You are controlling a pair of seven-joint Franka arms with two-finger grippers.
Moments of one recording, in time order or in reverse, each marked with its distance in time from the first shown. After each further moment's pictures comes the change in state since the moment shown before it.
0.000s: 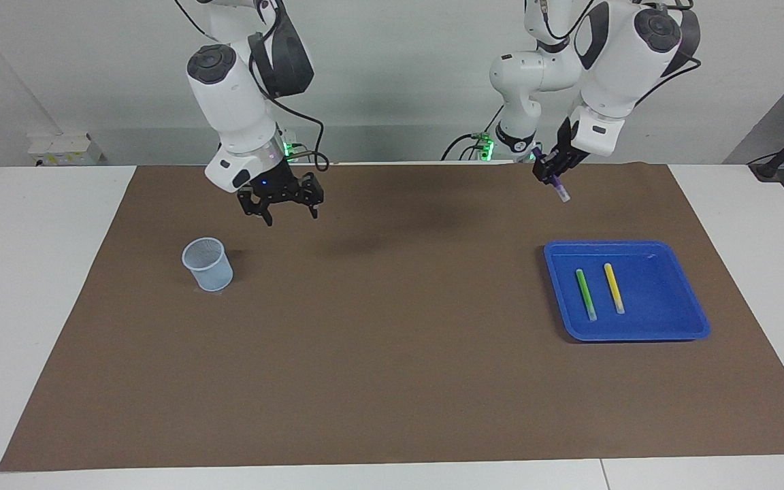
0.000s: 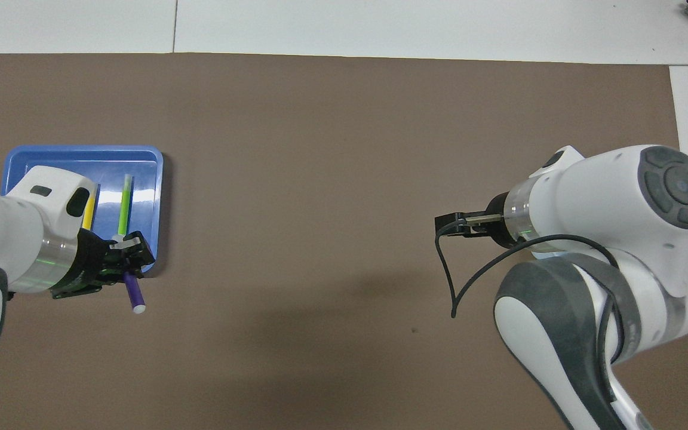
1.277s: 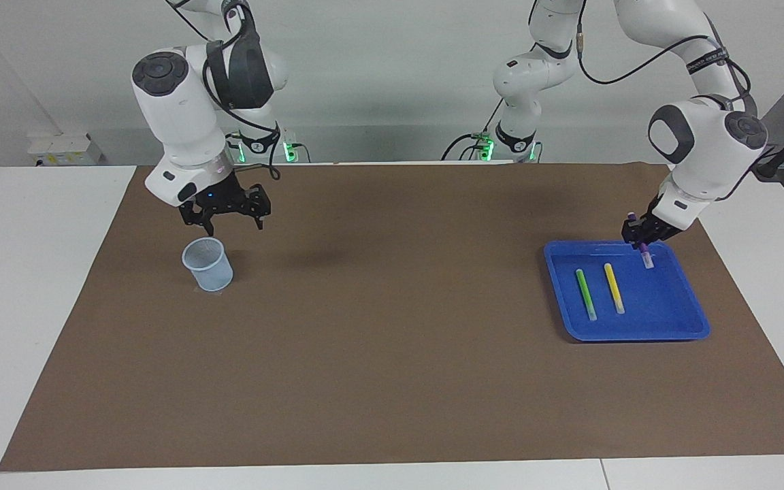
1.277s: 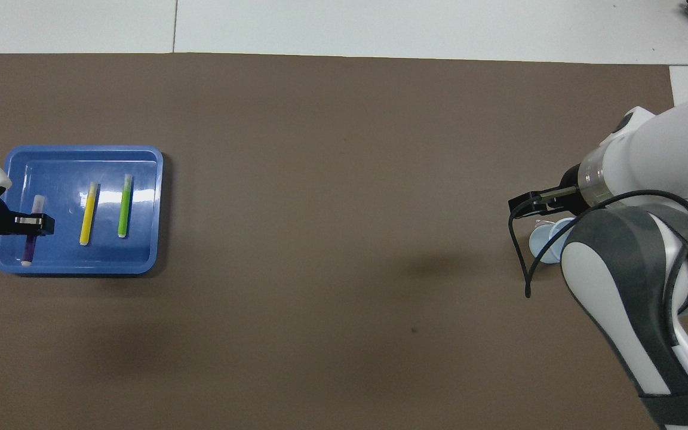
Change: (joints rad) left arm 0.333 0.308 0.006 -0.055 0.181 0.448 0.635; right arm 0.329 0.077 -0.430 0.112 -0.139 -0.121 -0.092
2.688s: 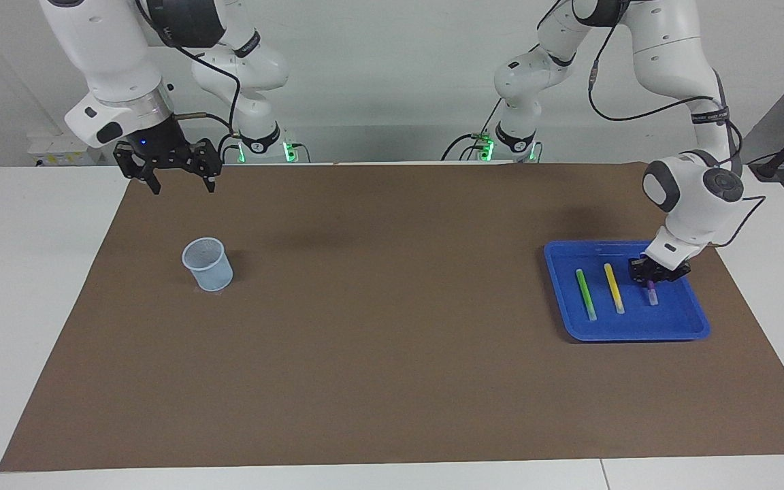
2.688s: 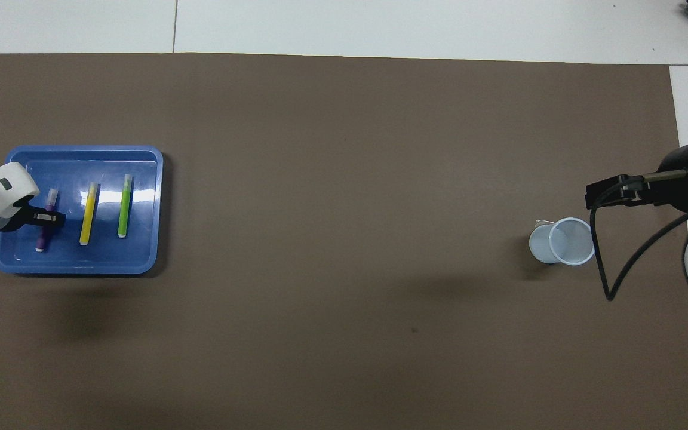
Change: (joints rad) left arm 0.062 0.229 0.001 0.002 0.151 0.304 0.102; right arm 0.112 -0.039 -0.214 0.167 -0.013 -0.183 0.000
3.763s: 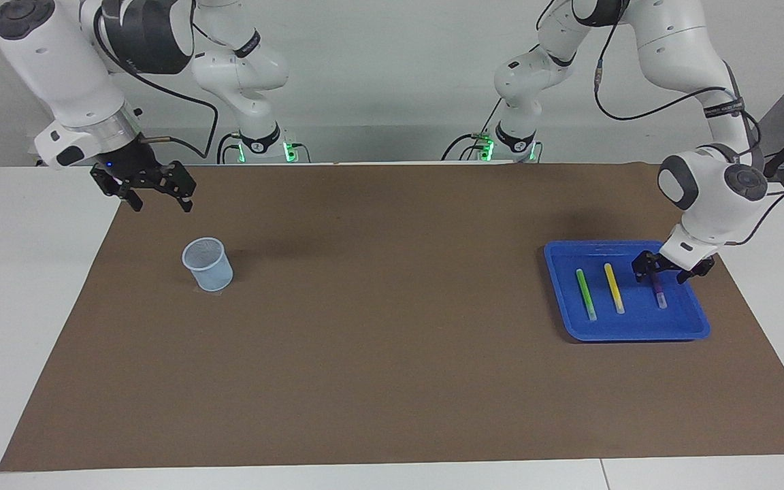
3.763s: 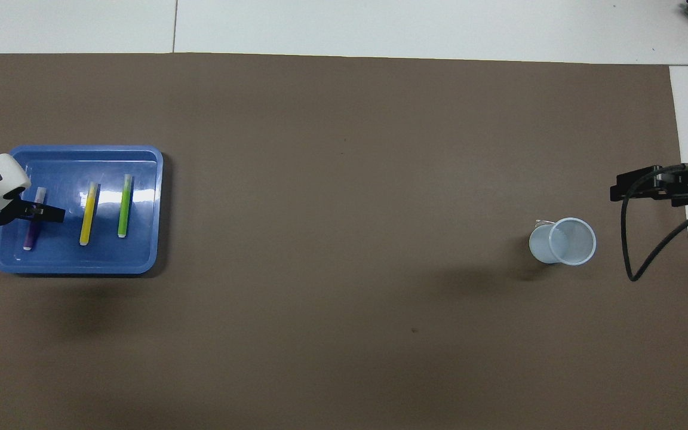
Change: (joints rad) left arm -0.005 0.001 -0.012 0.136 -0.002 -0.180 -0.003; right arm -0.001 0.006 -0.112 -0.036 0.065 0.041 0.001
